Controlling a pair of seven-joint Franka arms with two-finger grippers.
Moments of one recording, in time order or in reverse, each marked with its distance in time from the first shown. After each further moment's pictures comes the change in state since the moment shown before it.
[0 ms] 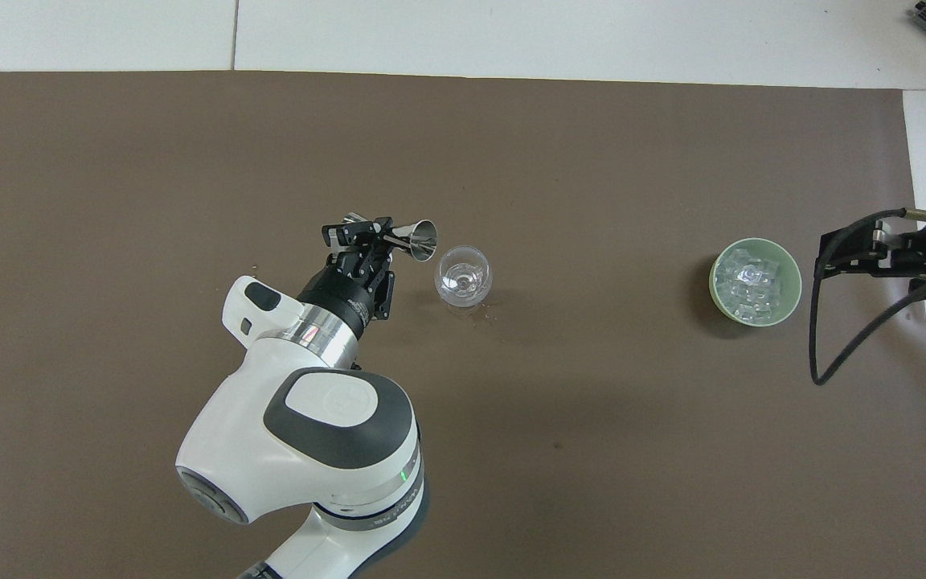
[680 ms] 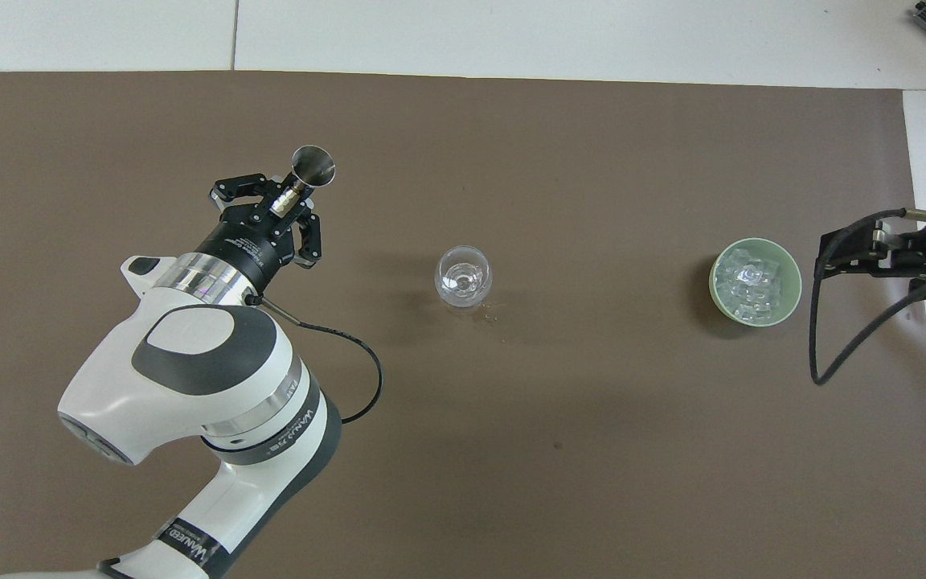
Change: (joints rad) left arm 0.232 -0.038 0.001 -0.037 -0.041 -0.178 -0.412; right arm 0.000 0.000 0.000 0.000 0.000 0.000 0.000
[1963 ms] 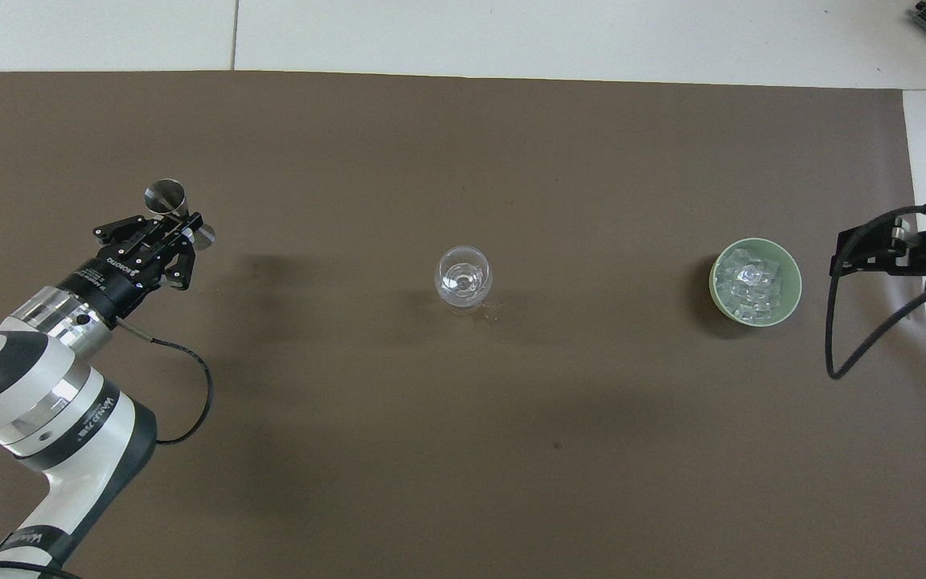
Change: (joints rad) left arm 0.461 -0.105 0.018 -0.359 0.056 -0.671 -0.193; right arm -0.017 0.000 -0.011 0.000 0.000 0.010 0.000
